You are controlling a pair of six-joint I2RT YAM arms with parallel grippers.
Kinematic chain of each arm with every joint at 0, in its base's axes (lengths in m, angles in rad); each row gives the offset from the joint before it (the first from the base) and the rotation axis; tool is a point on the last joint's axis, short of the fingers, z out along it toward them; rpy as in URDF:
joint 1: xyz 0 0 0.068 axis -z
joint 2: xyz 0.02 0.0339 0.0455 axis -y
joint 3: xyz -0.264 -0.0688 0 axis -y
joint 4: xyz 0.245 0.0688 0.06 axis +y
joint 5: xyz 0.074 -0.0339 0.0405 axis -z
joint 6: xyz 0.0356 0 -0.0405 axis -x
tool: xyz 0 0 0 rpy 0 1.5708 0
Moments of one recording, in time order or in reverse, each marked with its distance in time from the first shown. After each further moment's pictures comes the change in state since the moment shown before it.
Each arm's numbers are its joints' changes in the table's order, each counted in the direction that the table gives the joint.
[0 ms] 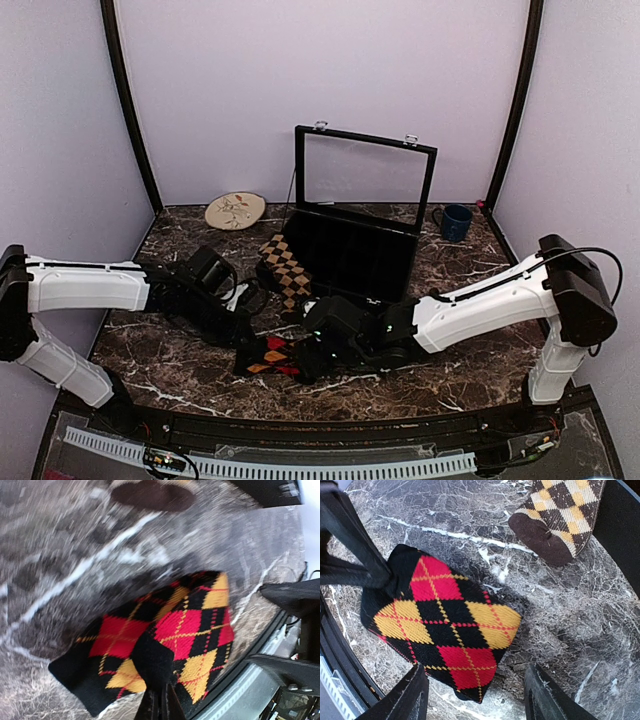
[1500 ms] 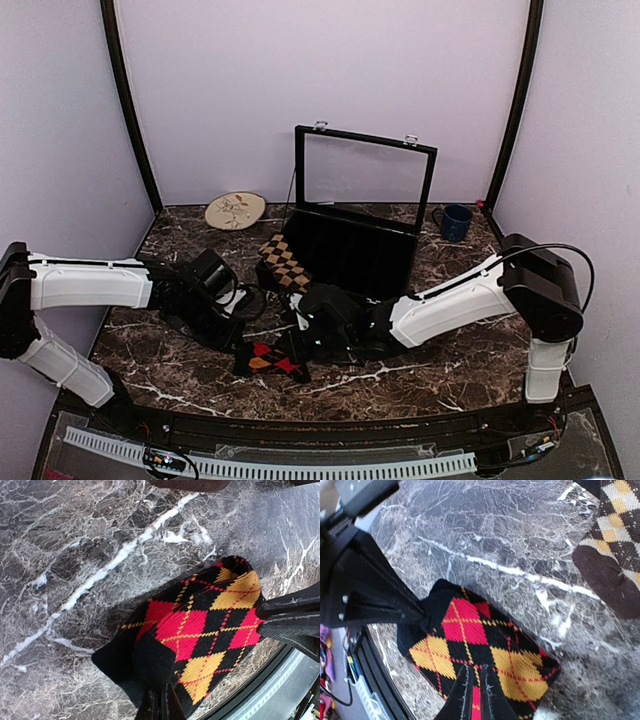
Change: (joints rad) left arm 0.001 -0.017 0.037 0.149 -0.124 -0.170; right arm 0.080 -0.146 0.036 -0.291 -0.250 -0.039
